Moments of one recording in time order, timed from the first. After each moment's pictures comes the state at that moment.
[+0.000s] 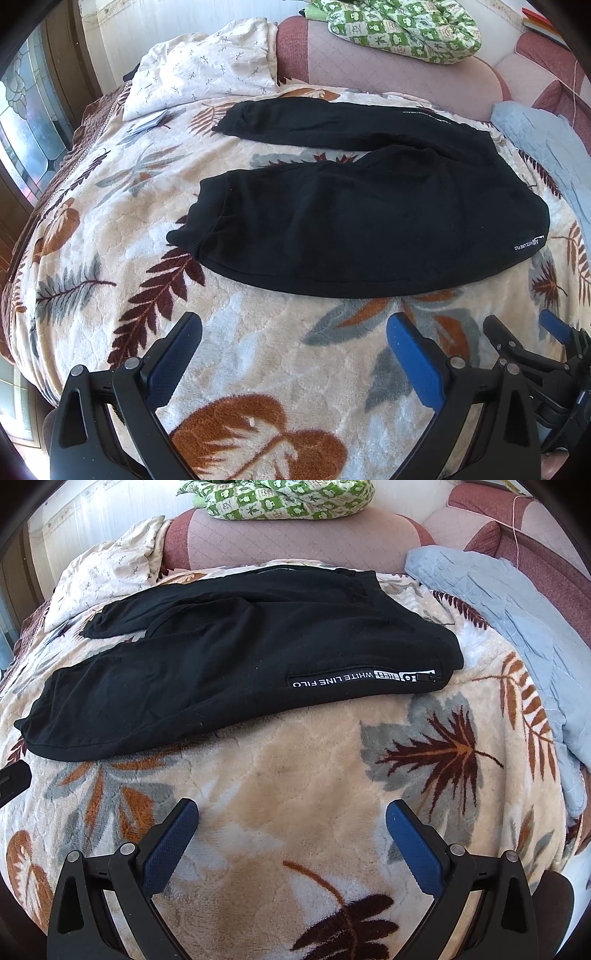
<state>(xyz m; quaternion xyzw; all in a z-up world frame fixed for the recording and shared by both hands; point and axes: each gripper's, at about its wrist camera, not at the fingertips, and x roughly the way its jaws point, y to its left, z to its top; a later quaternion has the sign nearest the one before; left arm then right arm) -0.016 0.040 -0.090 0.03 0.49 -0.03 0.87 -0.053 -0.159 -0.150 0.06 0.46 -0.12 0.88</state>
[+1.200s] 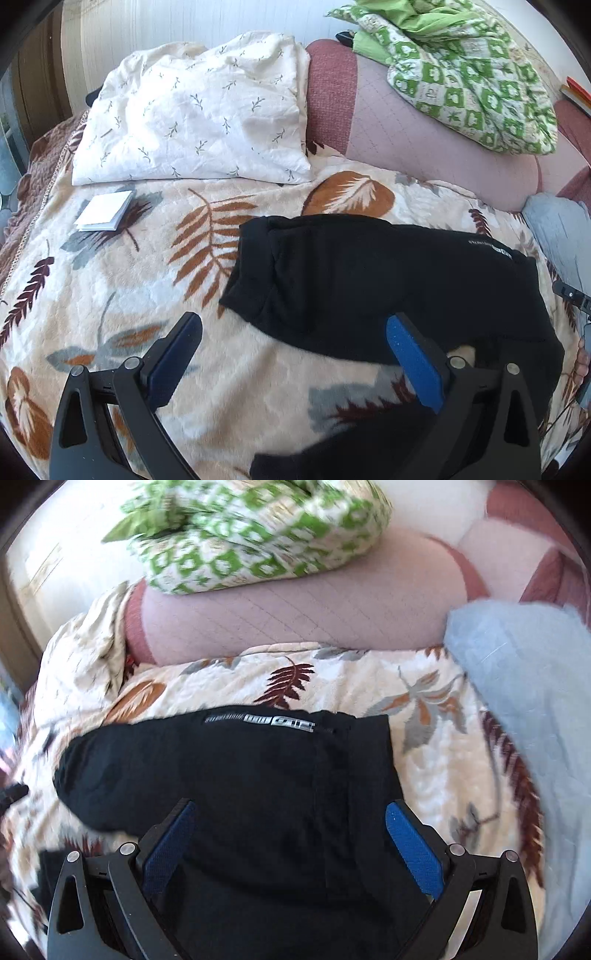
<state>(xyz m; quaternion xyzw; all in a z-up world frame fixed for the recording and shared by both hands) 0.256 0.122 -0.070 -0.04 0.46 -0.08 0.88 0.174 -0.308 -0.089 0.12 0.44 -0.03 0.89</state>
